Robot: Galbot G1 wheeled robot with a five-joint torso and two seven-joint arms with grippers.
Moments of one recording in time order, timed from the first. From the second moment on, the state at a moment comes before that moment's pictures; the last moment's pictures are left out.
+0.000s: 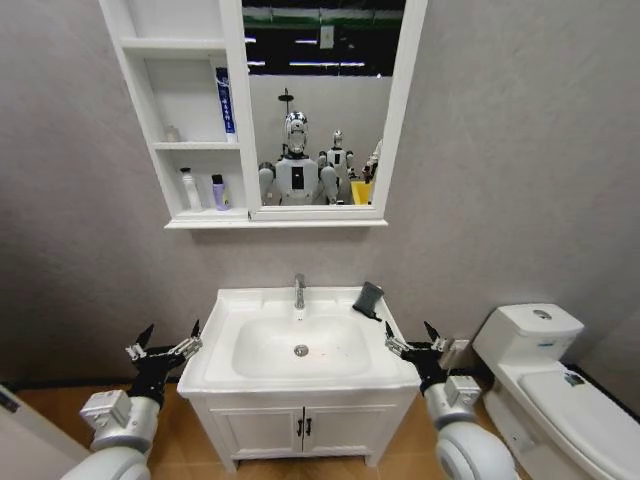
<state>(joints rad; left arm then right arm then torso) 1.68 -1.27 -0.78 -2.45 -0.39 0.31 -0.22 -1.52 1.23 0.53 2.24 0.29 -0.25 0.32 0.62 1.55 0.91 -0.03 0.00</state>
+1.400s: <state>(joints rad) 1.68 -1.27 -0.77 -2.45 -0.39 0.31 -0.22 -0.54 1.37 0.25 1.17 0.91 -0.42 0.70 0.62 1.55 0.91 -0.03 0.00</state>
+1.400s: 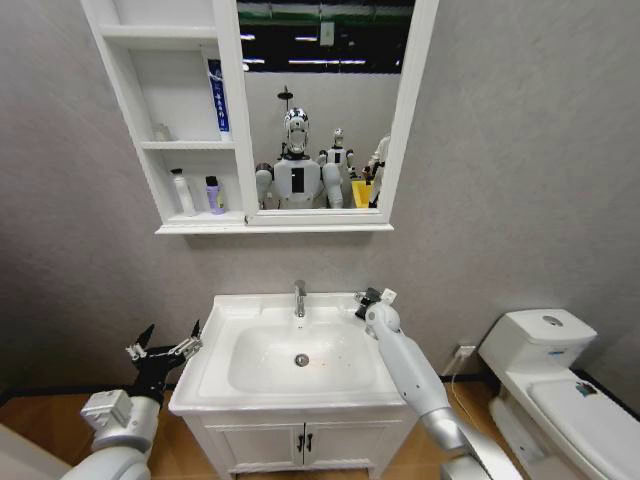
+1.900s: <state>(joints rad) 1.68 -1.27 -0.77 -2.45 -0.39 0.31 -0.22 -0.51 1.36 0.25 1.09 0.90 -0.44 0.69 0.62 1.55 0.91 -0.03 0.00</state>
